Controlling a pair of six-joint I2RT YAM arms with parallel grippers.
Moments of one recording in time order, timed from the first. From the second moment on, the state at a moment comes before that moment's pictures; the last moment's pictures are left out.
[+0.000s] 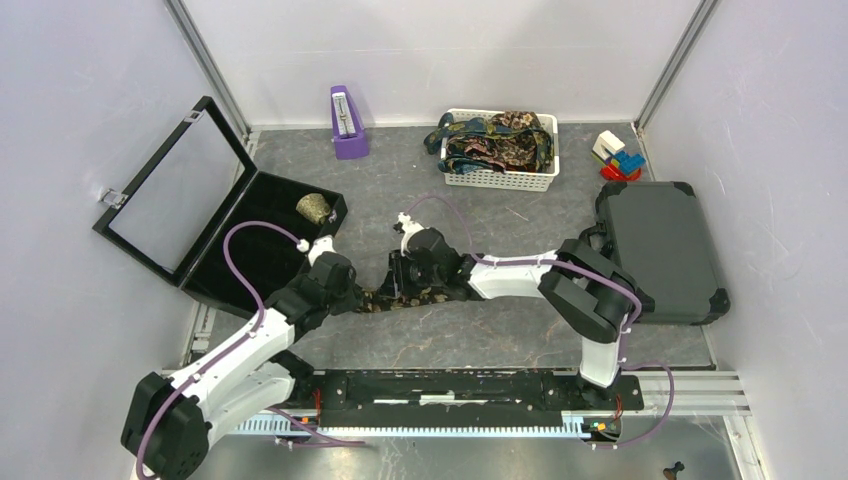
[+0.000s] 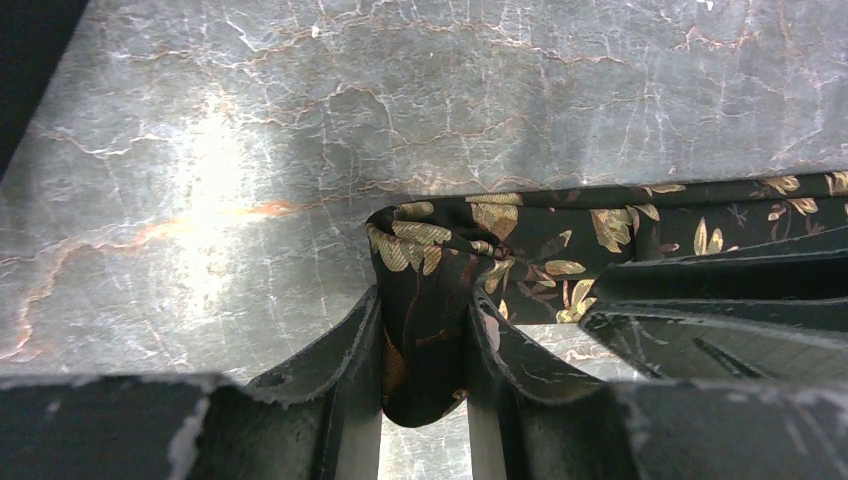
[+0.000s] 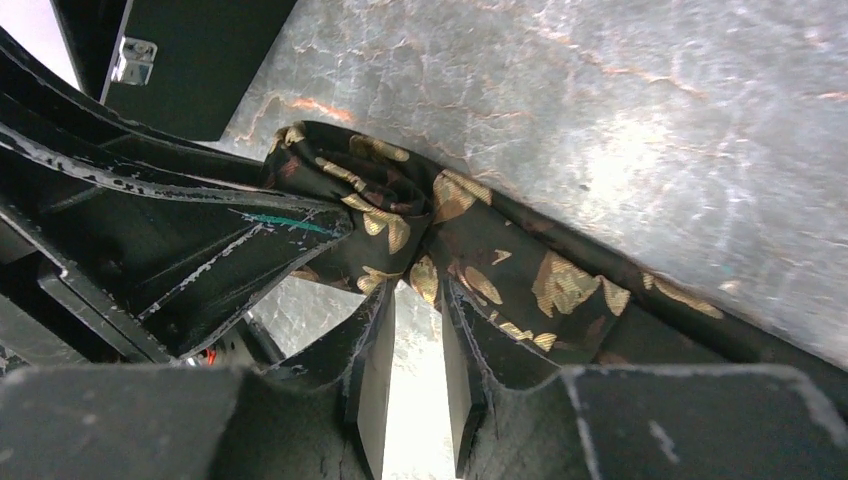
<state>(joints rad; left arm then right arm) -0.53 0.88 0.43 -0.45 -0.24 -0.77 0.98 1.86 1.02 0.23 -0.19 0.71</state>
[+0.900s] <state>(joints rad) -0.72 0.99 0.57 -0.64 -0.51 -0.80 1.03 1.99 1.07 0.34 -0.26 0.78</state>
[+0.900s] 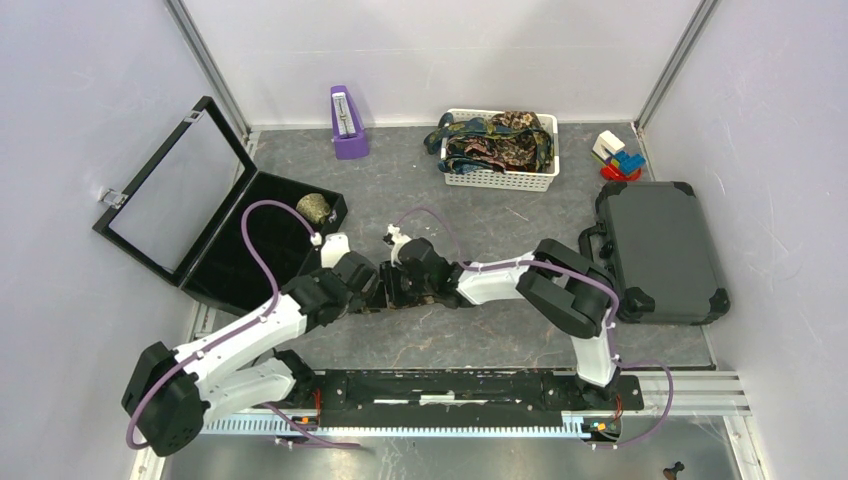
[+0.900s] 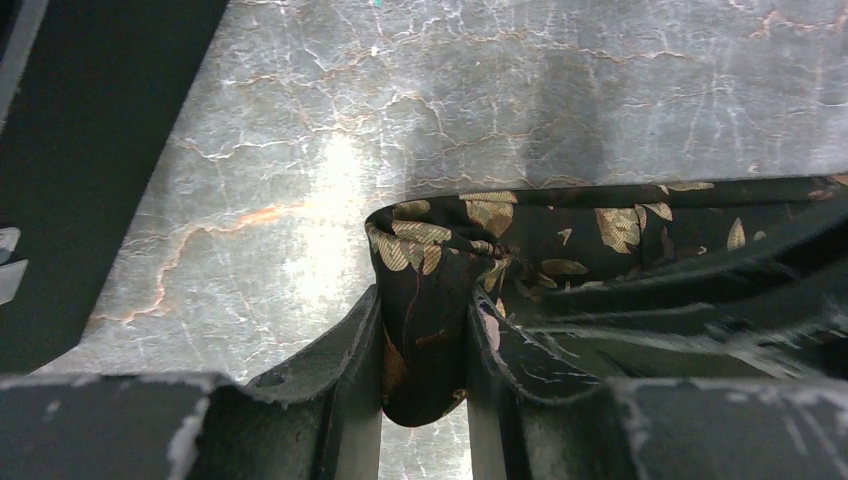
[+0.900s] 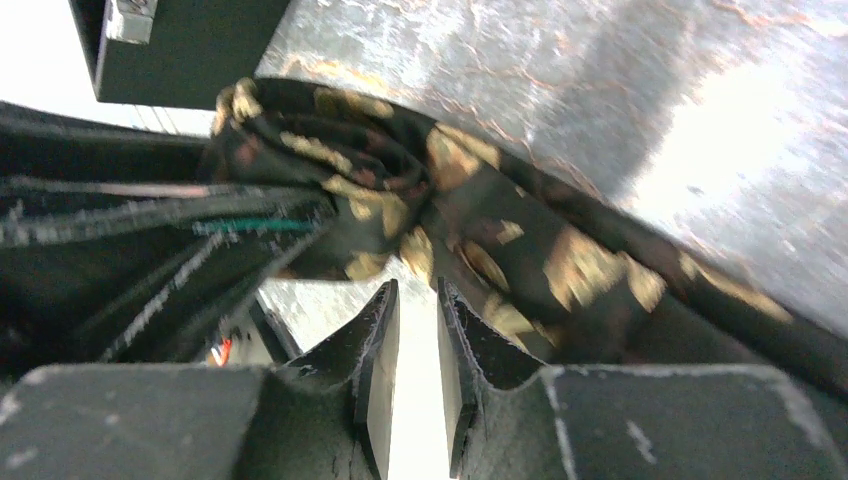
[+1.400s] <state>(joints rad) -0.80 1.17 0.66 -0.73 -0.65 -0.83 0.87 1.55 0.68 0.29 -0.19 0.69</state>
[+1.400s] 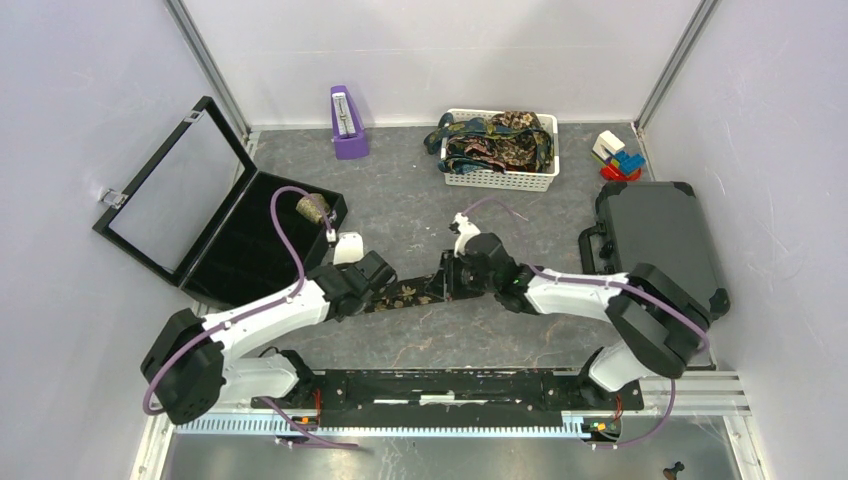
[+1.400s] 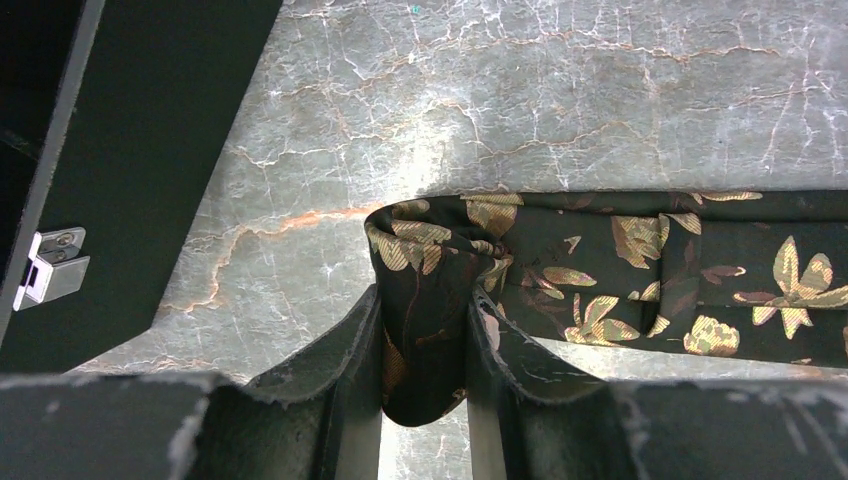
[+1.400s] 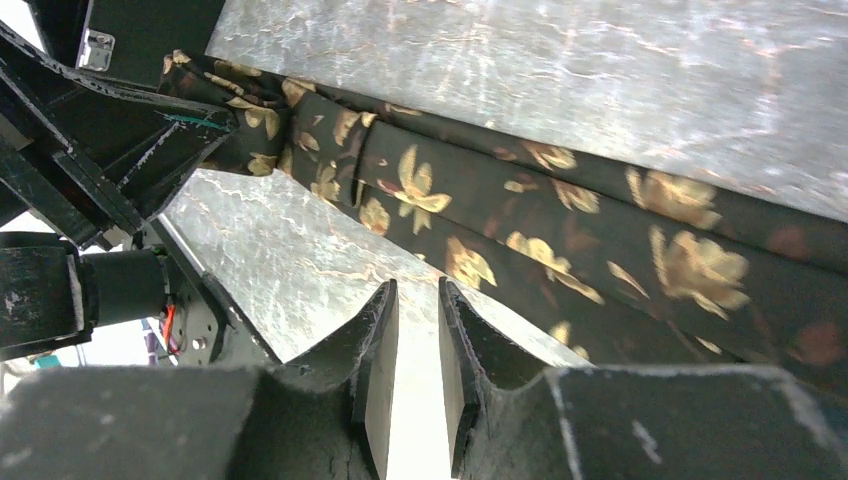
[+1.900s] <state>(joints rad) -0.90 1.44 0.82 -0.89 -0.80 -0.93 0.76 1.27 0.52 0.19 -0.14 0.63</state>
